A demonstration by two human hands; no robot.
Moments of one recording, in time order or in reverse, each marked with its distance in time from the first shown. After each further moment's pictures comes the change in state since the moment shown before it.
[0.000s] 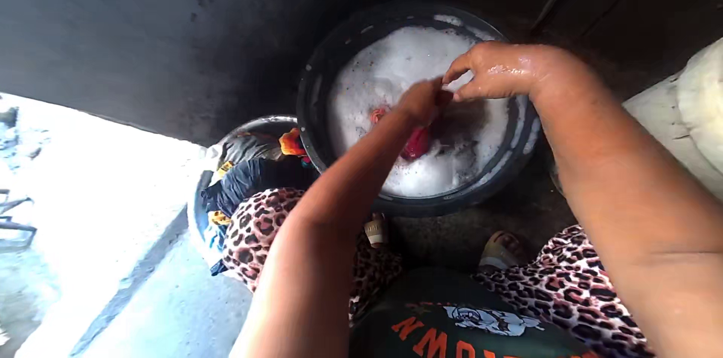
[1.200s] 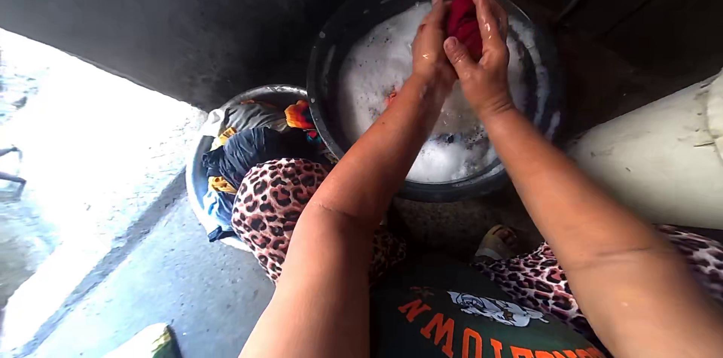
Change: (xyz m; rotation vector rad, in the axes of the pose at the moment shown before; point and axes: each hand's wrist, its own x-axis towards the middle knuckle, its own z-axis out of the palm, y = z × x) left_hand 0.015 0.027 -0.015 -1.739 0.697 -0.041; right_hand 0.049 0.000 0.099 0.608 1.022 -0.249
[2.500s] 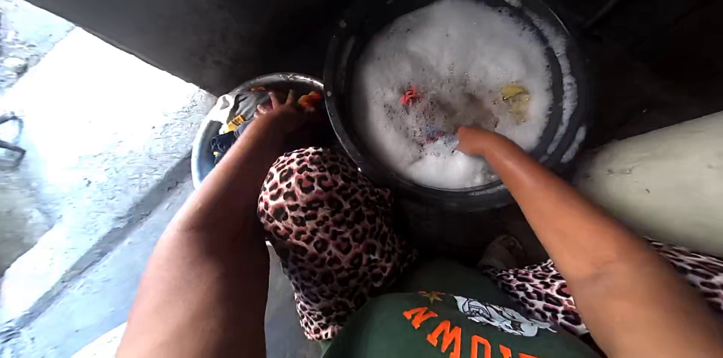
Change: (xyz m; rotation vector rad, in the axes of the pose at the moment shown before) left_hand -0.036 0.174 -0.313 2.120 0.262 -0.495; right_hand -0.067 0.070 0.019 -0.750 -1.313 0.679
